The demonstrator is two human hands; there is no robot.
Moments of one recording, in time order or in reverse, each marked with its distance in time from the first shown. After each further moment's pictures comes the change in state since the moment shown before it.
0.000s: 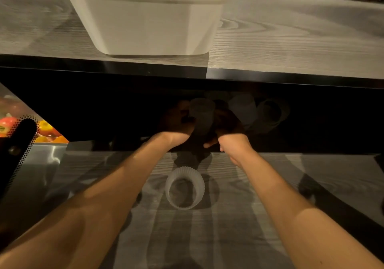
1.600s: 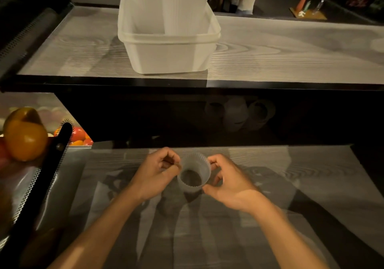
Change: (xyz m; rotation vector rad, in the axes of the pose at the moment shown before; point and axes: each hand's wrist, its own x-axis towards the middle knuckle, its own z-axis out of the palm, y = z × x) left_hand -0.155 -0.026 -0.067 -0.238 -0.172 0.055; right_hand -0.165 0.027 -0.007 -0.241 -0.185 -0.268
